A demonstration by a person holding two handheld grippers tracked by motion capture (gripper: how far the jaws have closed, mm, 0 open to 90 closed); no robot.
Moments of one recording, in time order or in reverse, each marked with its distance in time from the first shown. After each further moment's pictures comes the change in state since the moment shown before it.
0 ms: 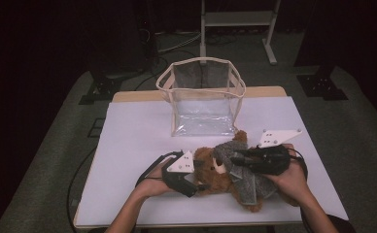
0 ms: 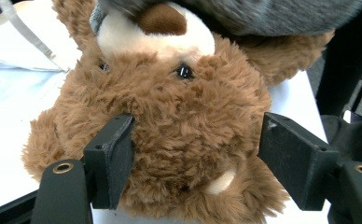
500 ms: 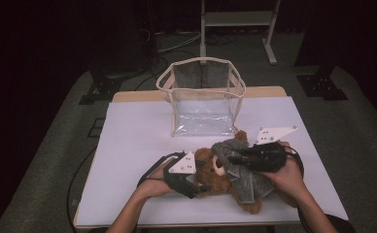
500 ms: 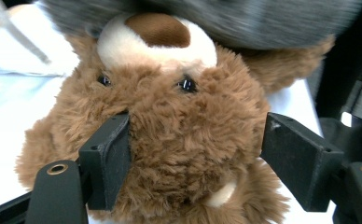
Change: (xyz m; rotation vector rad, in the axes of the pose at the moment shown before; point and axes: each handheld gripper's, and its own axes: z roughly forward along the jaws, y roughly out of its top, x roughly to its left) left arm -0.004 0.002 0.003 0.000 -0.023 0.010; right arm -0.007 0.003 0.010 0.009 0.025 0.034
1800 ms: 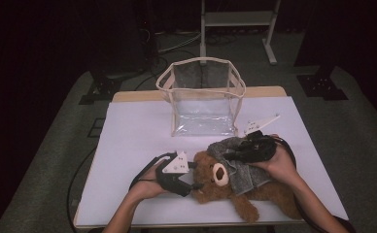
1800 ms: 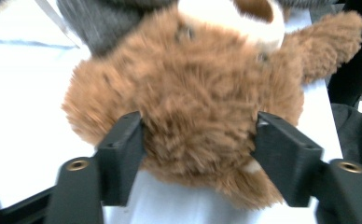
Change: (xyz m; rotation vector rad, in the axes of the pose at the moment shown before) left arm 0.001 -0.015 -0.009 0.059 0.068 -0.053; right arm -0.026 0.009 0.028 0.150 0.092 0.097
